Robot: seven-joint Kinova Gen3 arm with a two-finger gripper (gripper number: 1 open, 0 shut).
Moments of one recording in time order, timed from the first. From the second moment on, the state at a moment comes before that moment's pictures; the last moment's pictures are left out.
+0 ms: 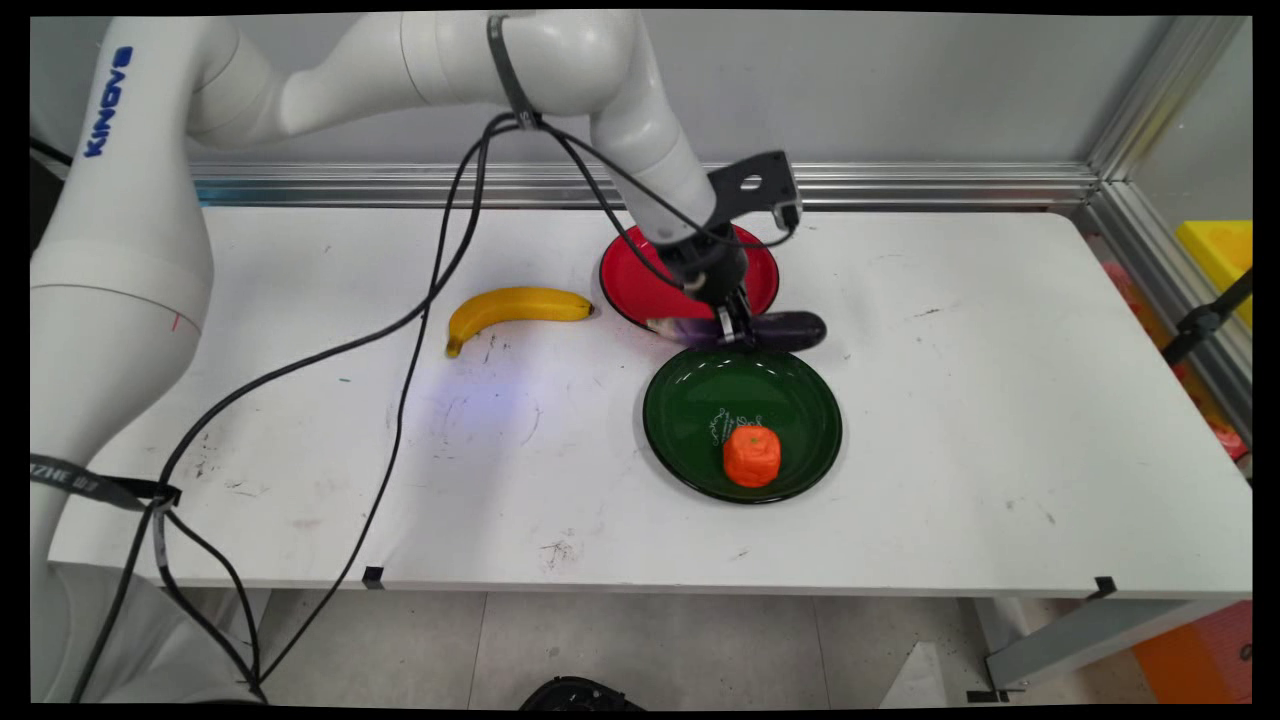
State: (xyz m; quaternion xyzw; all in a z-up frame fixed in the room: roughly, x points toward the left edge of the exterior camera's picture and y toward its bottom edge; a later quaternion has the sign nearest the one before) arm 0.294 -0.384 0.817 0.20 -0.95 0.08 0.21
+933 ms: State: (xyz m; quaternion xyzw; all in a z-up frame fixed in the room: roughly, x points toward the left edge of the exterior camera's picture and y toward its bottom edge) arm 0.272 -0.344 0.789 0.20 -0.96 0.07 0.20
